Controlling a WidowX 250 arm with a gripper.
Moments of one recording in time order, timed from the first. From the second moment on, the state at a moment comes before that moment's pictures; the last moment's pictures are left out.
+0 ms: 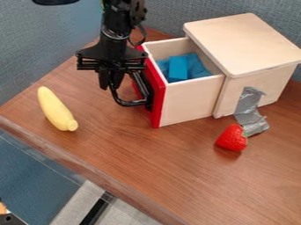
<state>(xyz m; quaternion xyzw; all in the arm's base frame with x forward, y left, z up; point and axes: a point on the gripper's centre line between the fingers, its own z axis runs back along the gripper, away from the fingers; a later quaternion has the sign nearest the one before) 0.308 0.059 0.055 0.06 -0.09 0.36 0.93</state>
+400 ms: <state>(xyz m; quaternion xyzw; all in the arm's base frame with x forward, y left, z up) 0.305 0.060 0.053 0.07 -0.09 0.37 0.92</state>
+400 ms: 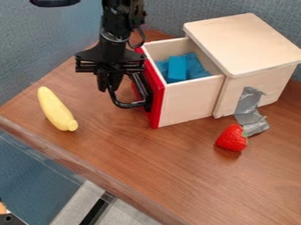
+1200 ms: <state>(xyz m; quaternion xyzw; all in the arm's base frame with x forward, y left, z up) 0.306 0.048 0.070 0.09 -0.10 0.32 0.94</state>
